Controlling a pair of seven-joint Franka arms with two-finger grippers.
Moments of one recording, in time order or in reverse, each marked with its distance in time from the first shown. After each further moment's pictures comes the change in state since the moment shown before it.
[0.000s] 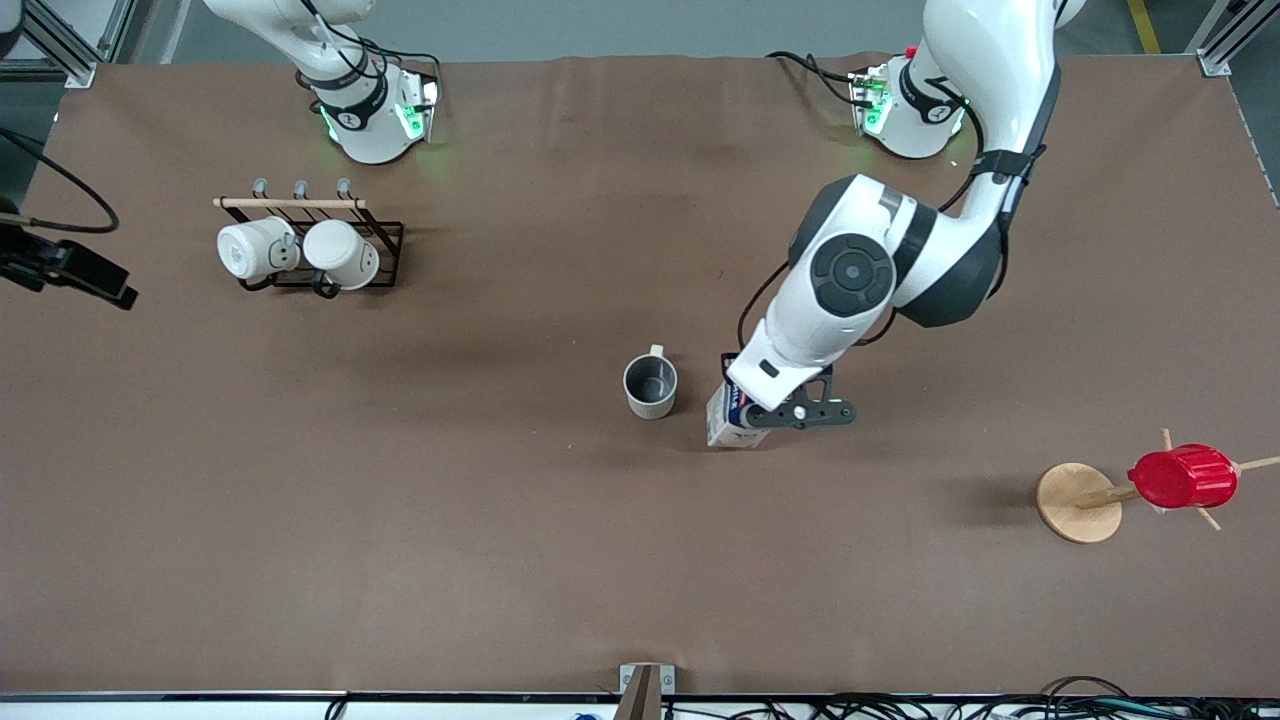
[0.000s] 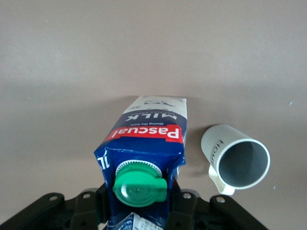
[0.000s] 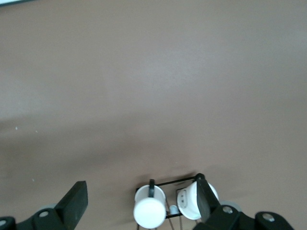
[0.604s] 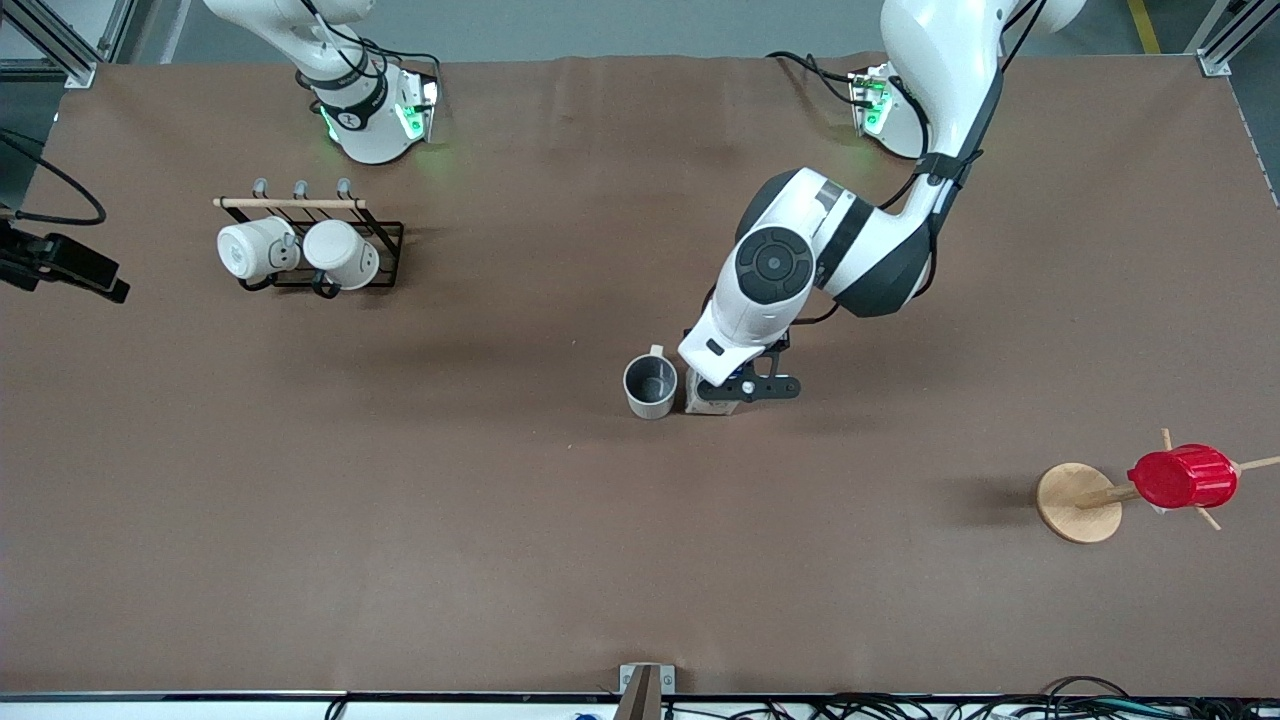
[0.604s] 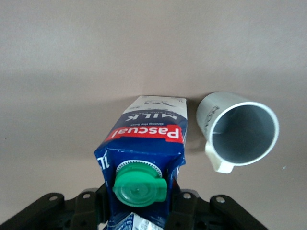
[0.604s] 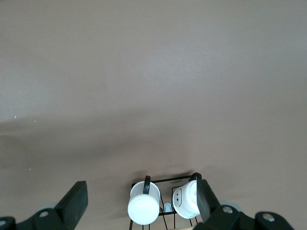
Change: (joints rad) left arm -0.072 0.025 0.001 -0.043 0.000 -0.028 -0.068; right arm 0.004 -0.001 -0.021 -0.017 0.025 0.000 -0.048
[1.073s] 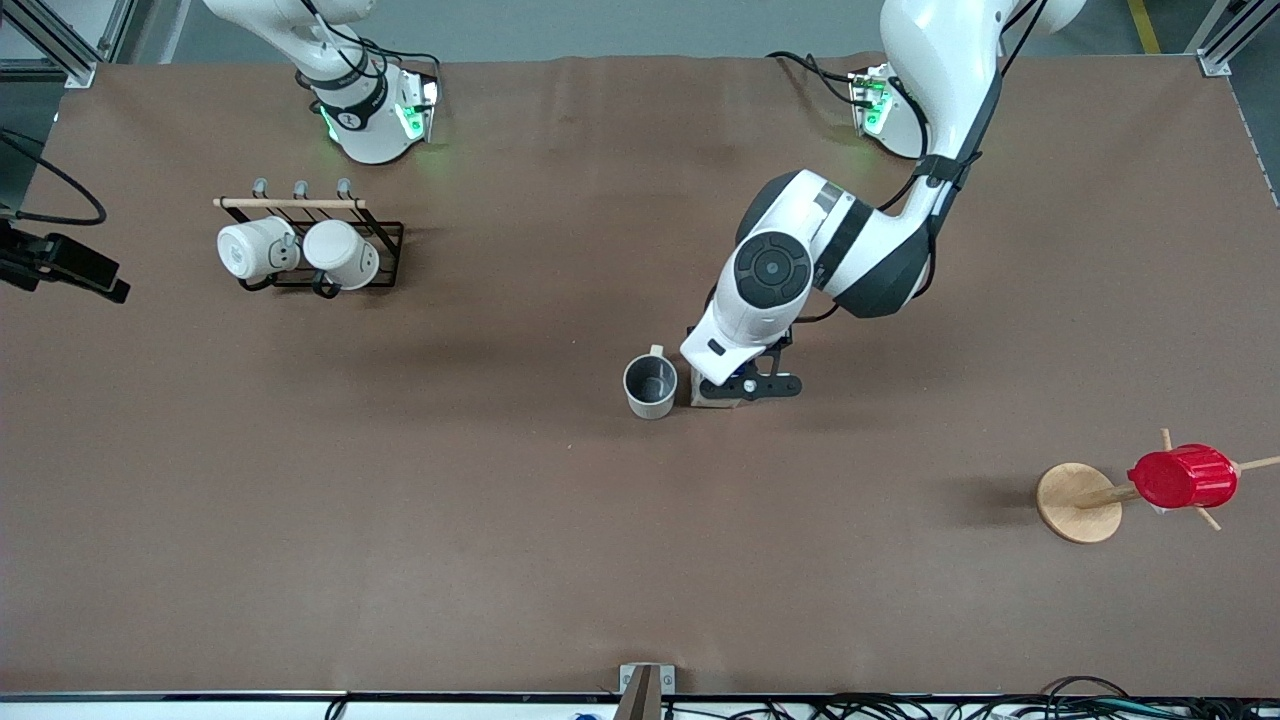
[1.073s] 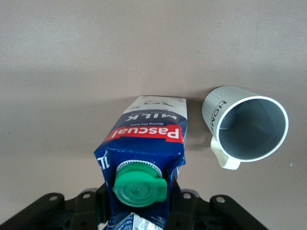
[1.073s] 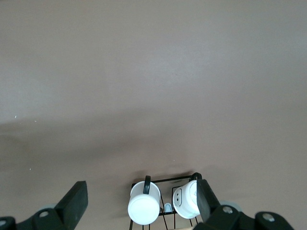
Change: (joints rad) left arm 0.000 0.000 0.000 0.000 0.000 -0.010 0.000; right arm 0.000 0.000 0.000 0.000 0.001 0.000 0.000
